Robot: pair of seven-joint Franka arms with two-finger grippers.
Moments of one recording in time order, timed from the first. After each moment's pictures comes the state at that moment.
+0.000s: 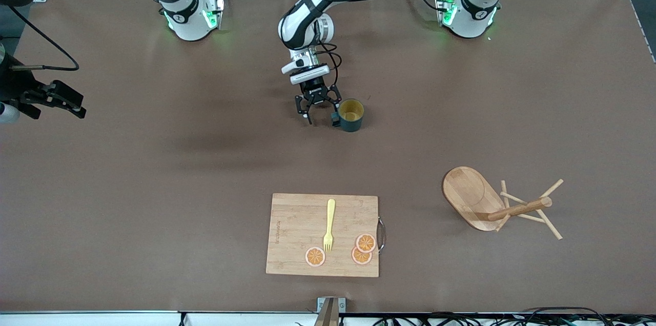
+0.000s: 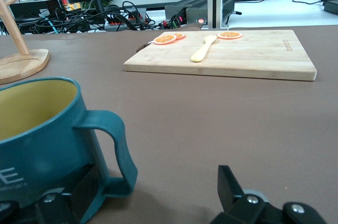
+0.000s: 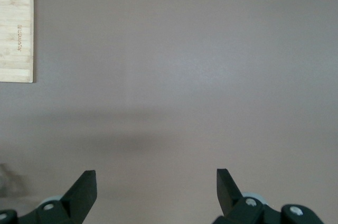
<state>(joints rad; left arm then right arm) -1.14 0.93 -0.16 -1.59 1.42 1.81 -2.39 0.05 -0.02 -0.08 -1.67 -0.02 1.73 -0.04</state>
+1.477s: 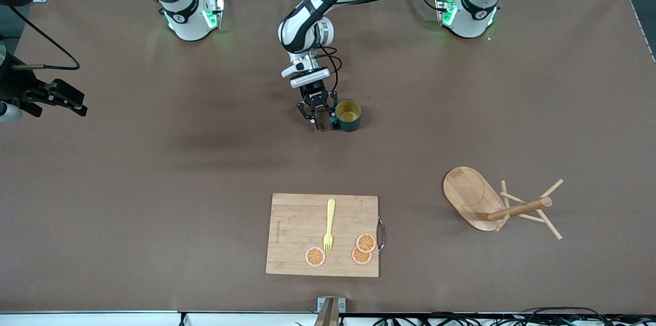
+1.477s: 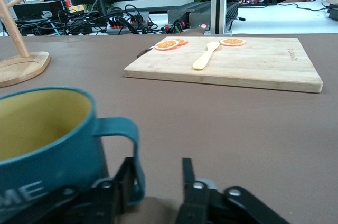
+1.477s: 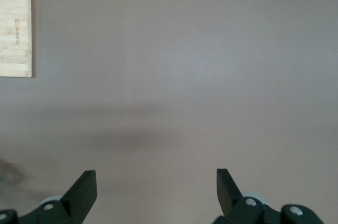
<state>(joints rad) -1.13 0.93 -0.15 -1.57 1.43 1.81 -2.39 0.05 -0.02 -0.08 -1.67 -0.02 1.71 -0.04</state>
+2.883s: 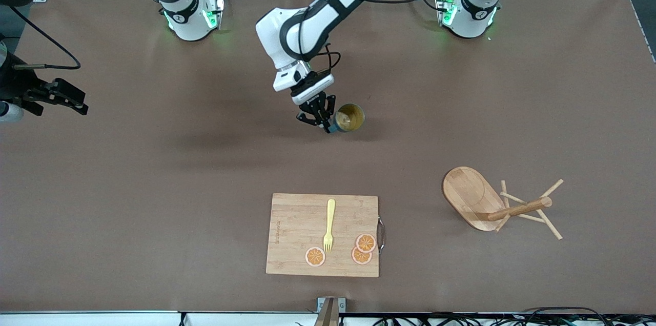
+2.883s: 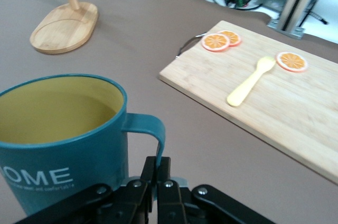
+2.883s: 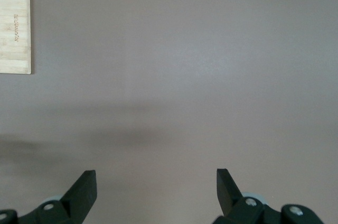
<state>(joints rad) -0.97 0.77 -0.15 -1.38 0.92 1.83 -2.12 0.05 -0.02 -0.08 -1.67 -0.02 1.70 -0.04</state>
